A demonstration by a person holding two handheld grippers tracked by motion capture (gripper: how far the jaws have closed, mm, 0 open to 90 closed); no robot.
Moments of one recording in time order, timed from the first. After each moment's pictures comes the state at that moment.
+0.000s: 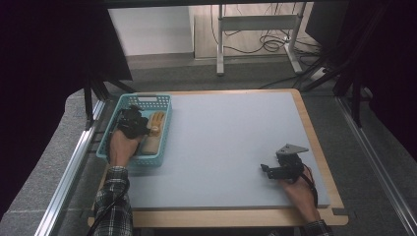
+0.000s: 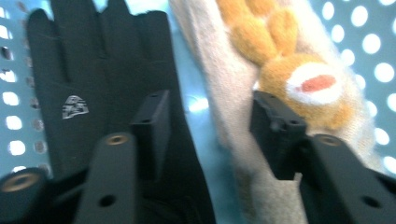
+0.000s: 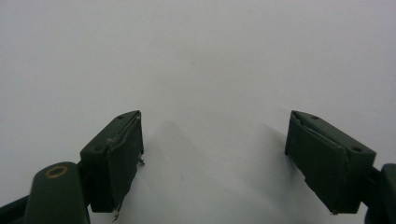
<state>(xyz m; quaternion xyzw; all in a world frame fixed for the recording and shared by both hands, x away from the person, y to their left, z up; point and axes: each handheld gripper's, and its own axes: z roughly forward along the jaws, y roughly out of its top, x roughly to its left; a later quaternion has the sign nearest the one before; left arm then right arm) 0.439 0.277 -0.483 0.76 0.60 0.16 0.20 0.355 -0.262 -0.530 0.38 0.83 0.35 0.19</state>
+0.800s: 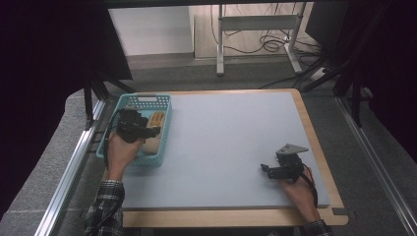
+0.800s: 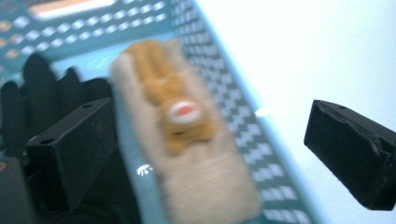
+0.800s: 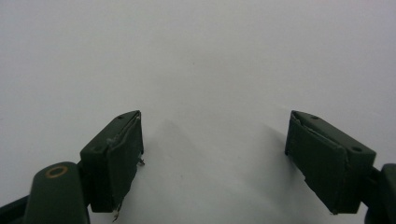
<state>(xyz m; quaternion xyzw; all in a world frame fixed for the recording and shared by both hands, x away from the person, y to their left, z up) 0.389 0.245 -0.442 0.76 0.52 0.18 0.34 0.356 -0.261 -0.530 0.38 0.83 0.35 0.19</state>
